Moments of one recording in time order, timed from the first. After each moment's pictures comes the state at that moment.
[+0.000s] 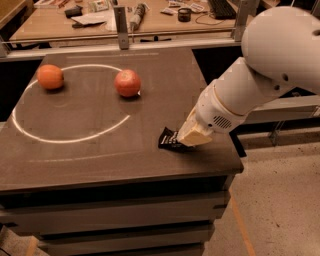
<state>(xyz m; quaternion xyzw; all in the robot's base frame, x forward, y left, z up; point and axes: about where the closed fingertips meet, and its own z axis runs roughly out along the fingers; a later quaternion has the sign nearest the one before) 0.466 -0.061 0.863 -0.61 0.75 0.12 0.22</state>
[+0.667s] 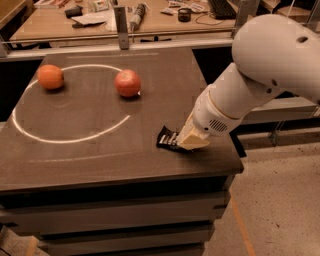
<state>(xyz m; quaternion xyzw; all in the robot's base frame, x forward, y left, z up) 0.467 -0.062 0.849 -0.61 0.76 0.11 0.20</state>
